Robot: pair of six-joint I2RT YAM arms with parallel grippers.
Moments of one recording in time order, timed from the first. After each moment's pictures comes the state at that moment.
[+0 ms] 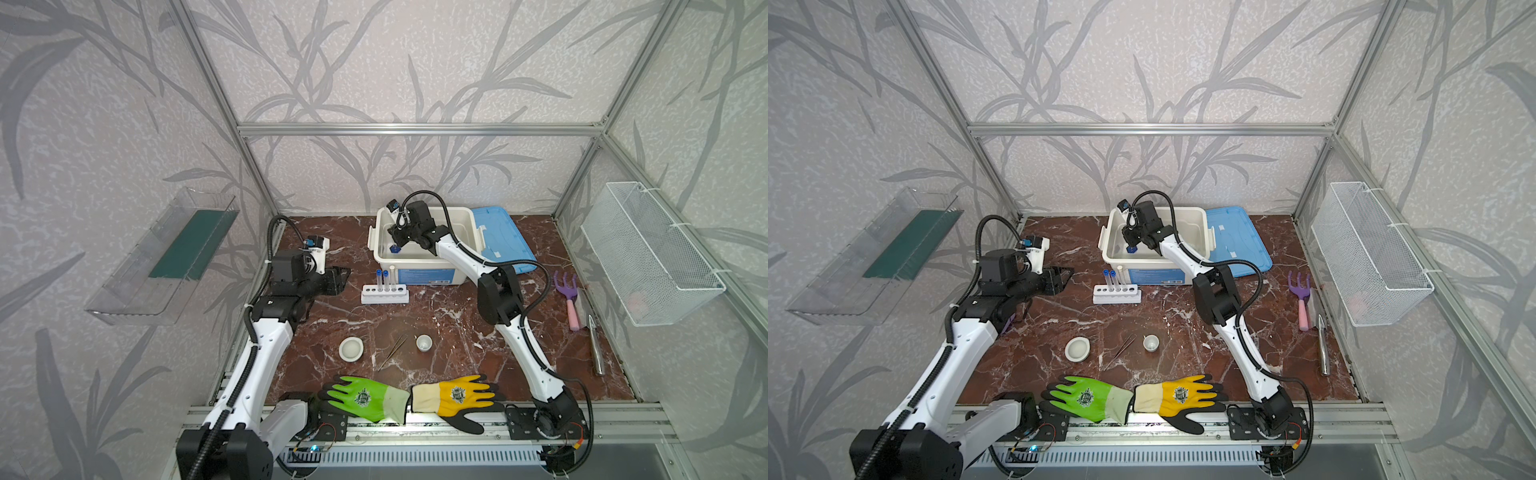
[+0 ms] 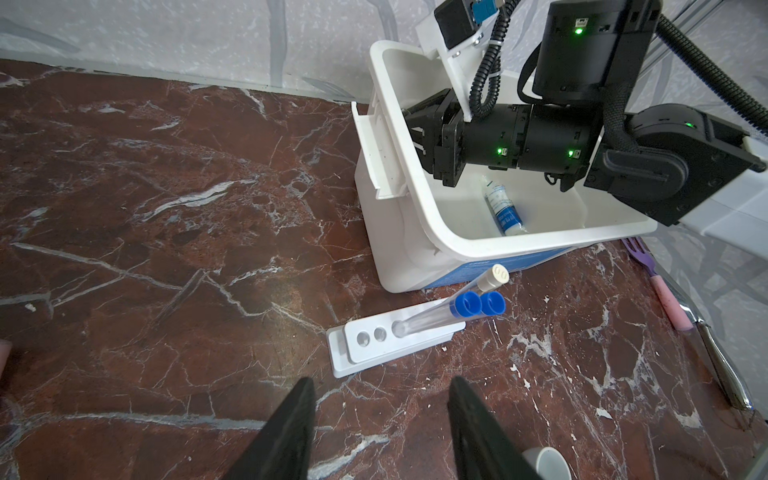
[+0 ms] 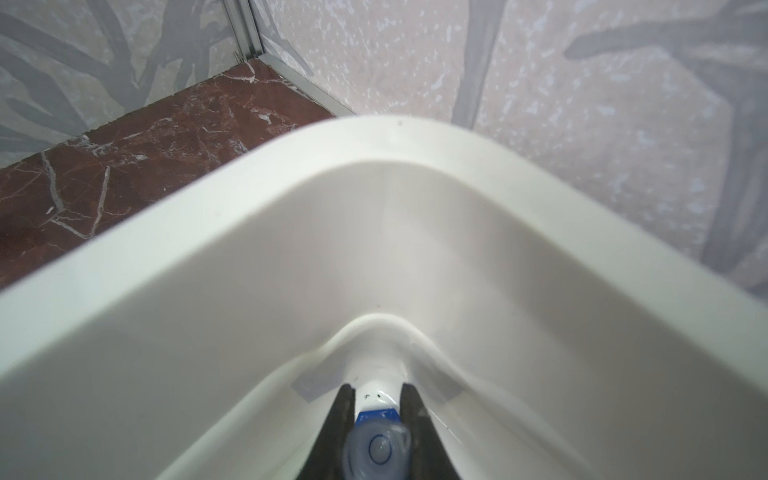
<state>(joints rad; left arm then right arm) -0.01 1.04 0.86 -0.41 0.43 -0.12 0.56 2.62 2.38 -0.29 -0.22 -0.12</state>
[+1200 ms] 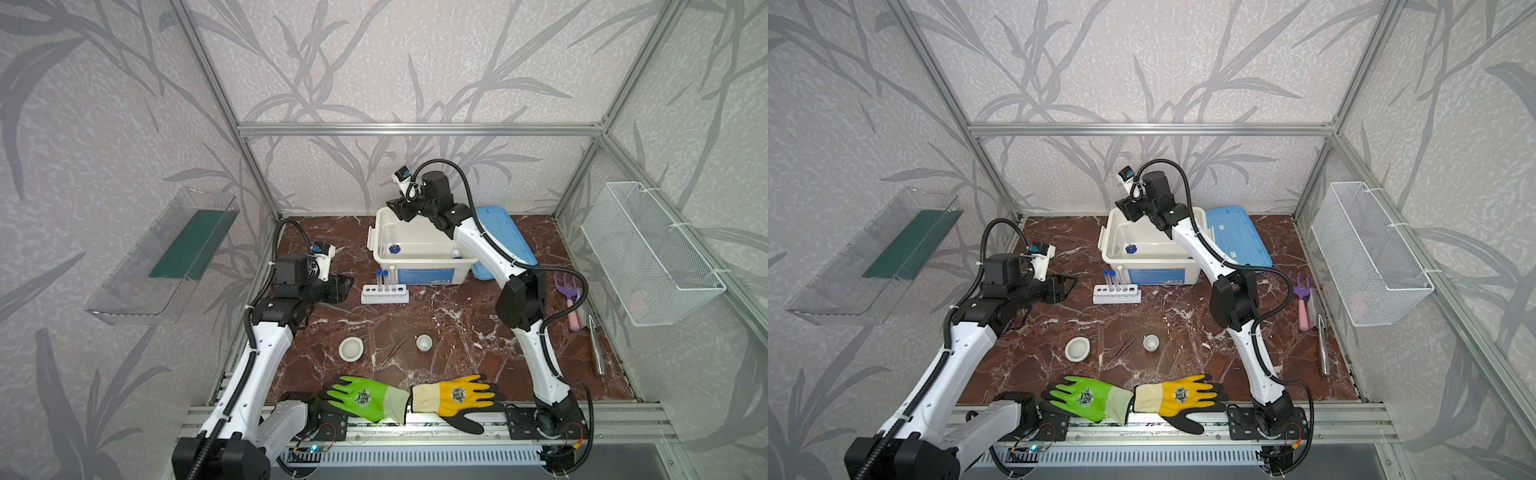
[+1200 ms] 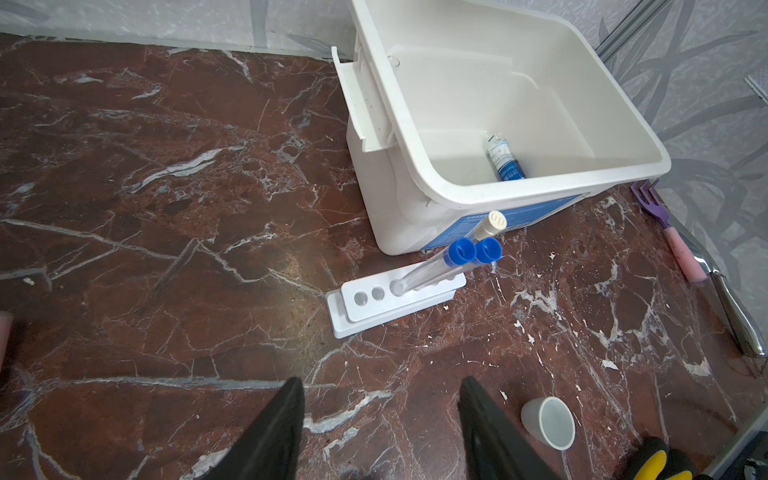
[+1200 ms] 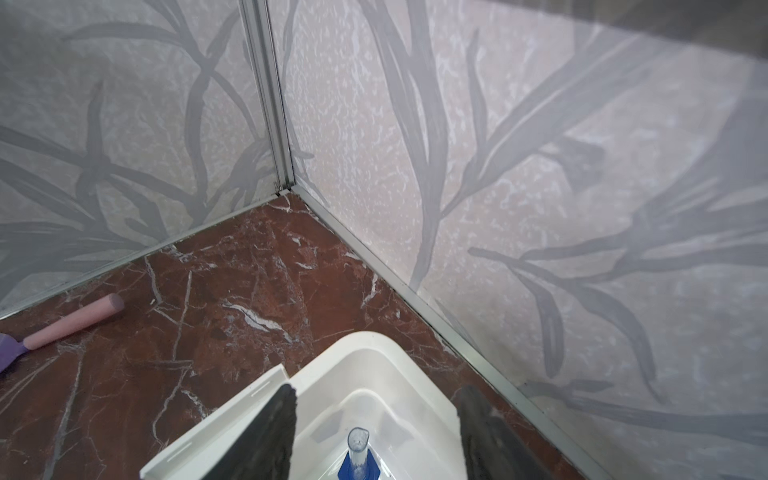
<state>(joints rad) -0.04 1.01 0.87 -0.55 0.40 -0.04 0.54 2.32 2.36 -0.32 -0.26 -0.15</state>
